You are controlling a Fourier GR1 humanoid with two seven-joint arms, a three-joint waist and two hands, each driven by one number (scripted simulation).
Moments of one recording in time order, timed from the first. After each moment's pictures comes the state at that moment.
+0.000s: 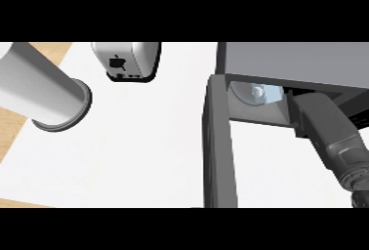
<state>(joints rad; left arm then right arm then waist) 0.59 0.22 0.49 -2.30 0.85 -0.54 0.05 -1.01 -0.31 -0.22 -0.11 0.19 -0.29 -0.74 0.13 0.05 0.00</state>
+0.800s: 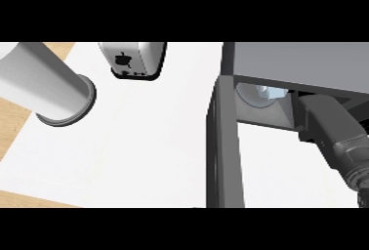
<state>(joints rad) 0.52 0.27 0.50 -2.28 0.86 -0.53 0.07 -1.03 -0.34 -0.27 -0.04 0.13 -0.39 -0.75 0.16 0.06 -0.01</state>
